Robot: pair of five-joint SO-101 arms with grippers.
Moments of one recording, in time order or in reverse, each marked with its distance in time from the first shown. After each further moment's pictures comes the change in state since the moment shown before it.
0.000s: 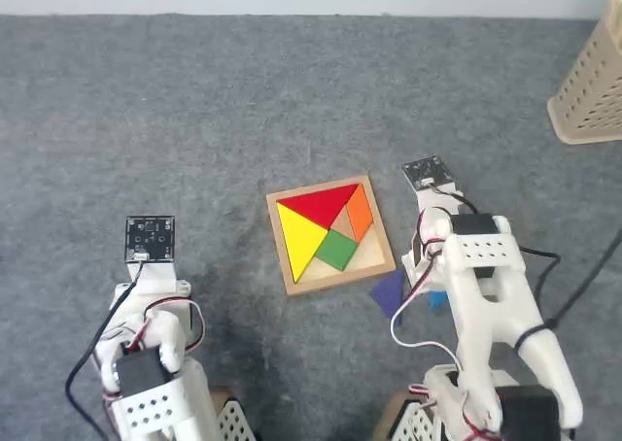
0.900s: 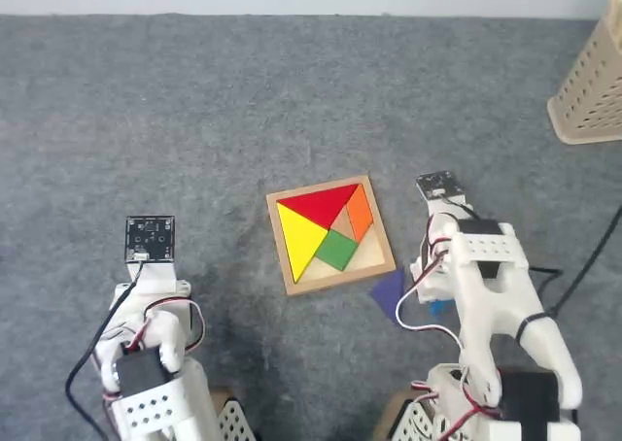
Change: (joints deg) left arm 0.0 0.0 0.0 0.0 0.0; right arm 4.1 4.7 3.3 -4.6 -0.5
